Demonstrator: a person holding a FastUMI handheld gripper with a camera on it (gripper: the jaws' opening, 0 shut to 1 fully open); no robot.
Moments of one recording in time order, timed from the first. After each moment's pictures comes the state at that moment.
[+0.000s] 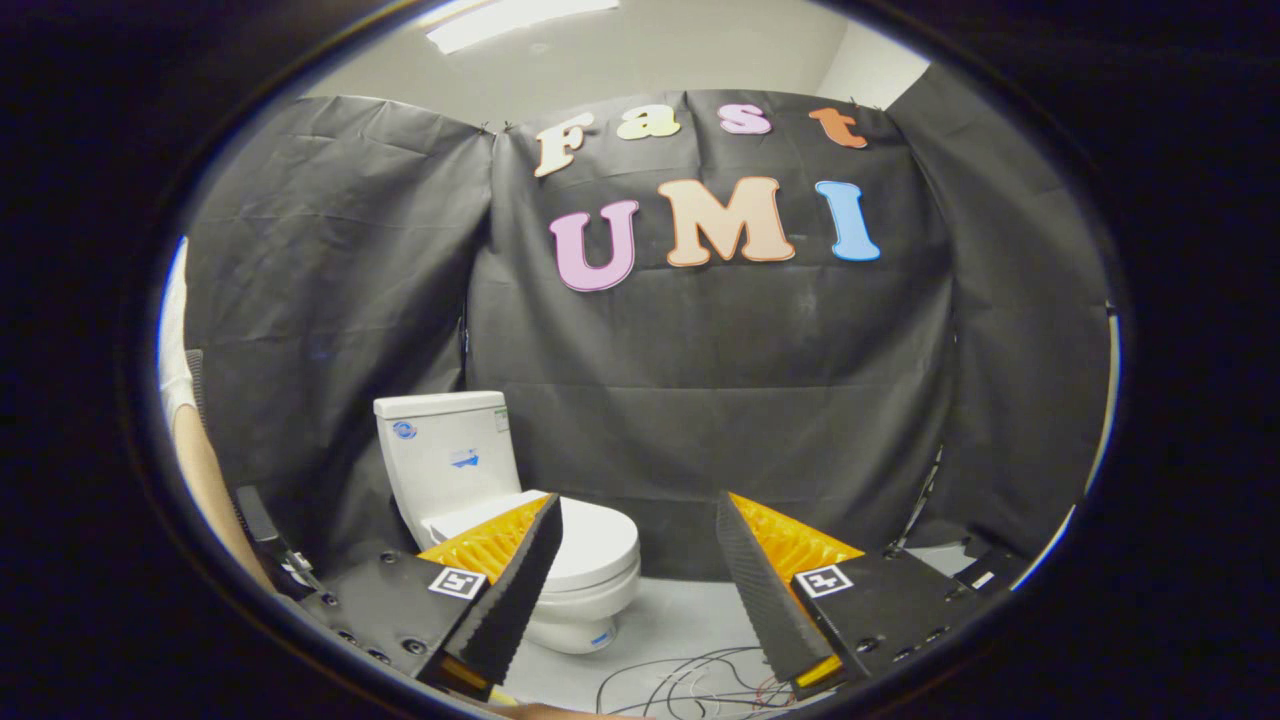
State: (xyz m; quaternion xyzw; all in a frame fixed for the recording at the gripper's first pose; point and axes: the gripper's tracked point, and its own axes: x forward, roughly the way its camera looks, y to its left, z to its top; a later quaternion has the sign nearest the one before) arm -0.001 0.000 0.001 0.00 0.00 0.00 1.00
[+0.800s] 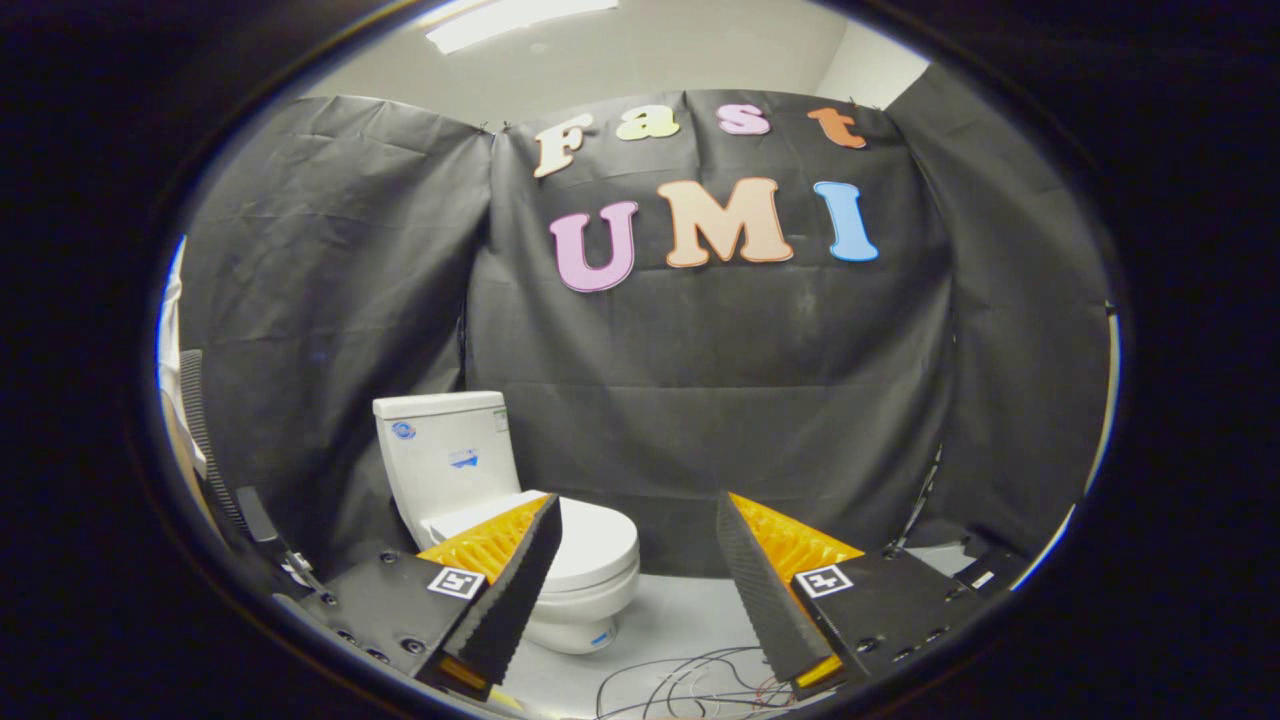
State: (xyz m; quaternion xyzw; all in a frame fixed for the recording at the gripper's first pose) arm 0.000 0.000 0.000 0.00 0.00 0.00 1.00
